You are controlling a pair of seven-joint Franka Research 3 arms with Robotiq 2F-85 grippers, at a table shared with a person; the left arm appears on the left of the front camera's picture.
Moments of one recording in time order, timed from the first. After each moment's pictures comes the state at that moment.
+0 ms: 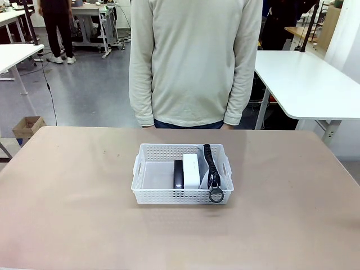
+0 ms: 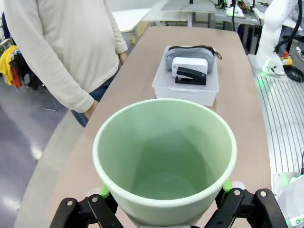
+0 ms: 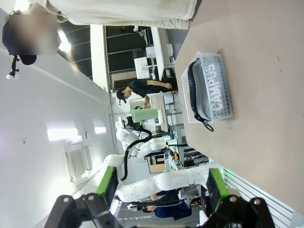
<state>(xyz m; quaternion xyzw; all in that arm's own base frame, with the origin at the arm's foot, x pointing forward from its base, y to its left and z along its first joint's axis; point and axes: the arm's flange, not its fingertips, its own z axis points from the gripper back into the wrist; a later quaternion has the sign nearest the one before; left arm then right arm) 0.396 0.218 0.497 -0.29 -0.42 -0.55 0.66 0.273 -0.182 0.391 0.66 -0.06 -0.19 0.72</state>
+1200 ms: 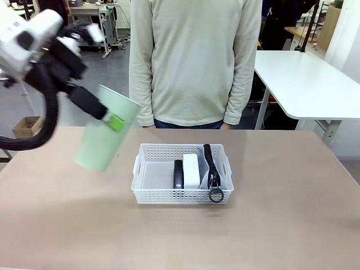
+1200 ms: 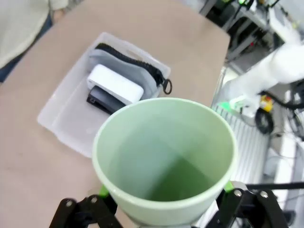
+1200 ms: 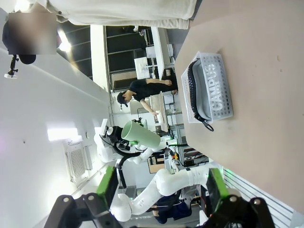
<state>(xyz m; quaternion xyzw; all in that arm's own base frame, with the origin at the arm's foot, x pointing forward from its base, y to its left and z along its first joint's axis) 0.339 -0.168 0.551 -0.32 -0.19 -0.43 0.82 0.272 -0.182 0.392 0.66 -0.06 -0.19 0.72</state>
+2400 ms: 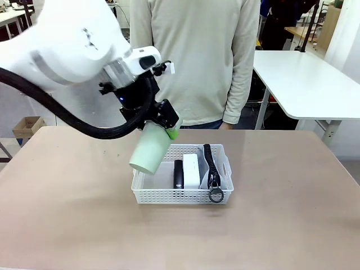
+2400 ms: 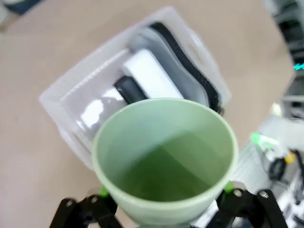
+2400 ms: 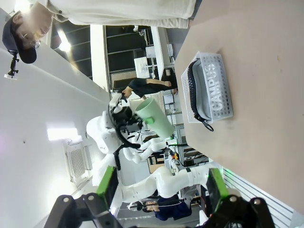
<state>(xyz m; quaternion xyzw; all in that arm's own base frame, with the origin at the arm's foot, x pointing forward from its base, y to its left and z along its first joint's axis) 0.406 -0.292 0.495 -0.19 -0.09 -0.26 0.94 0.273 -0.182 0.391 0.66 -0.06 -0.19 0.72</state>
